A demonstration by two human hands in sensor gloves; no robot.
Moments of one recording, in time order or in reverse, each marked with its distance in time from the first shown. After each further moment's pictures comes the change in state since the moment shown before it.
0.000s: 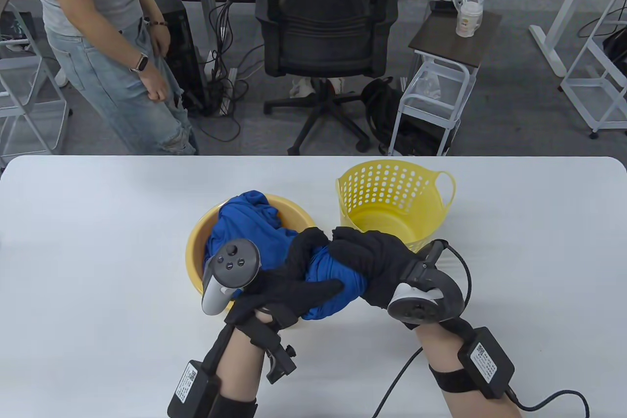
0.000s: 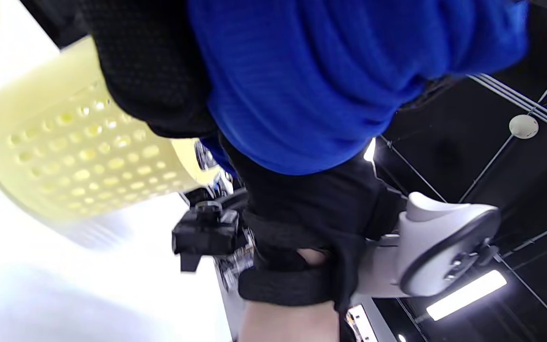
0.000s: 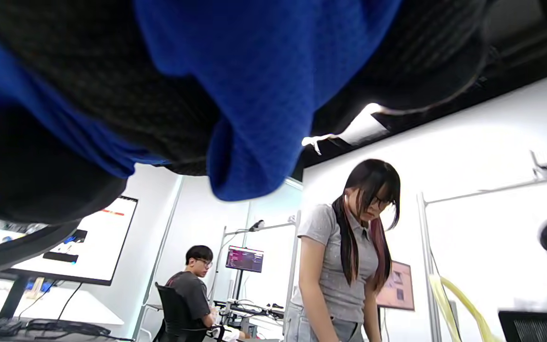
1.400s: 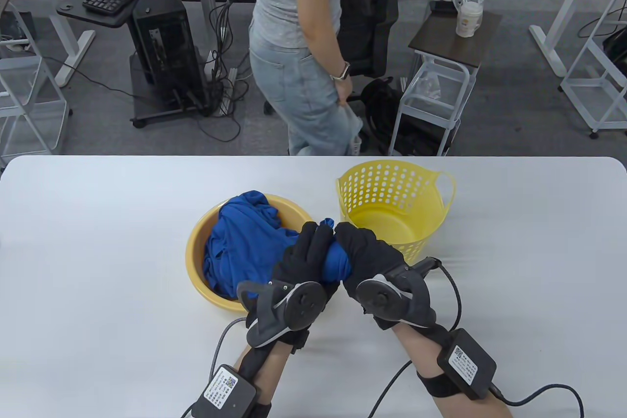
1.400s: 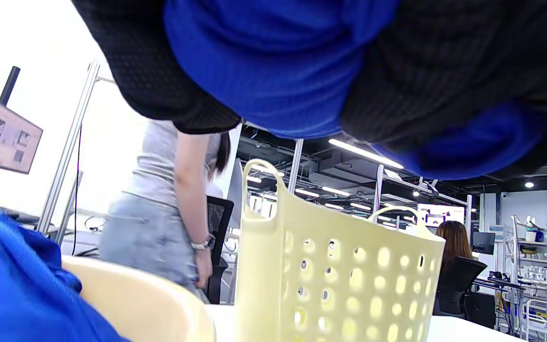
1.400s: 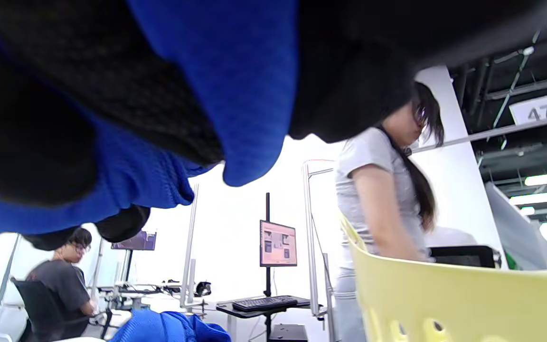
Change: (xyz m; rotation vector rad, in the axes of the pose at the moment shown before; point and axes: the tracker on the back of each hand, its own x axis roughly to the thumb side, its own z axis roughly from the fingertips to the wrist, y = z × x) left_hand 0.014 -0.038 -0.005 0.423 0.048 -1.091; right_hand 0.011 0.022 -0.005 0.065 0.362 0.094
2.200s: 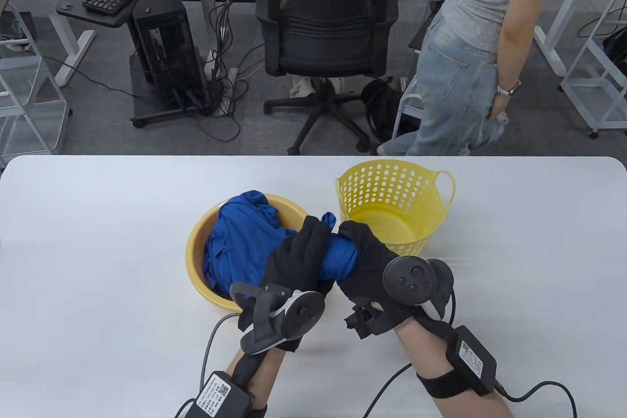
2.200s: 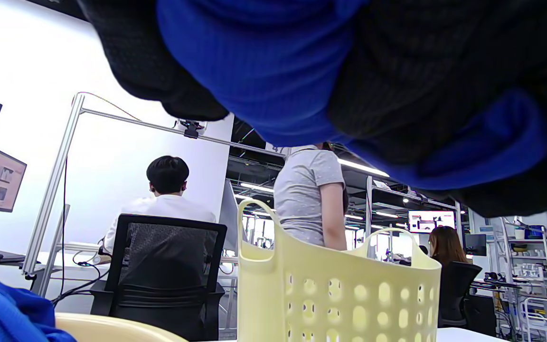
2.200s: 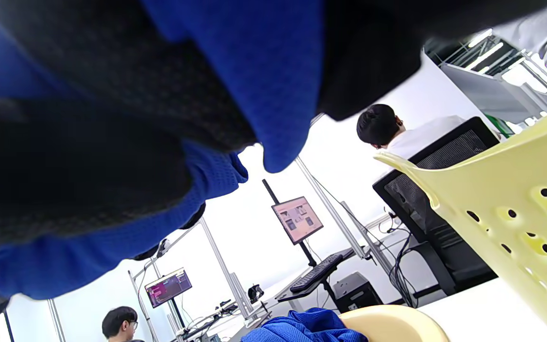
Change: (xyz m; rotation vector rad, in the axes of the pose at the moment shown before) left_hand 0.004 0.021 0.004 0.062 -0.045 -0.042; right_hand -0.013 0.002 0.001 0.053 0.214 -0.432
